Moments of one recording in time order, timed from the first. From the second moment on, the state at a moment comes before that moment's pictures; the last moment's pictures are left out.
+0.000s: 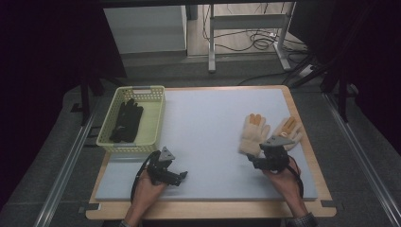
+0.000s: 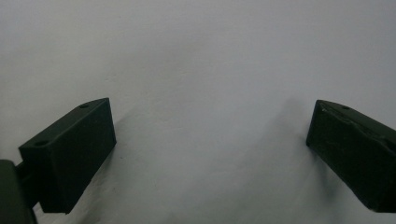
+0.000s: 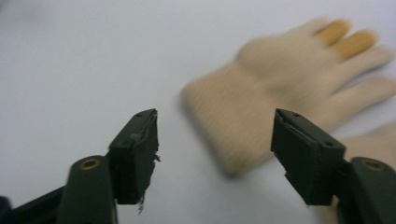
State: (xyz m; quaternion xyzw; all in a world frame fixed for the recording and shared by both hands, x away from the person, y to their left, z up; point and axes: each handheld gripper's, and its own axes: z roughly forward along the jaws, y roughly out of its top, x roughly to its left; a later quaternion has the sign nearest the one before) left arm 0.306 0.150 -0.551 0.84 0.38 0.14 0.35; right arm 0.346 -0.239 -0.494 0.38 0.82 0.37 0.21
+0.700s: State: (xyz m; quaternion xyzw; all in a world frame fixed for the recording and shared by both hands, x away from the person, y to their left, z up) left arm 0.306 0.151 -0.551 0.84 0.38 0.14 0.35; right arm 0.441 -0.227 -0.520 0.40 0.83 0.33 0.19
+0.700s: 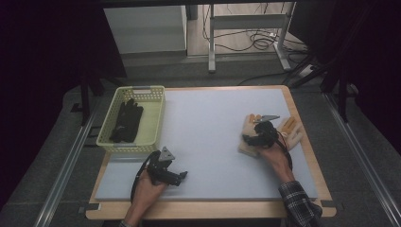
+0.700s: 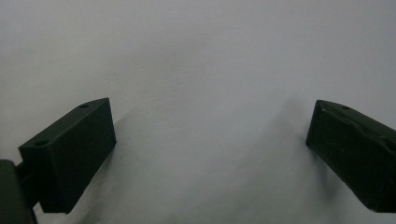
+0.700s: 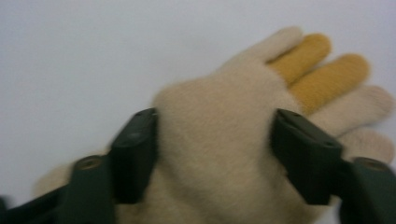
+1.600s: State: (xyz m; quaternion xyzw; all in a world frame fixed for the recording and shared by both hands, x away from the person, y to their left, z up) left arm 0.306 0.151 -0.551 0.84 0.38 0.14 0.35; right arm 0.391 -0.137 -0.477 0.33 0.85 0.39 0.11
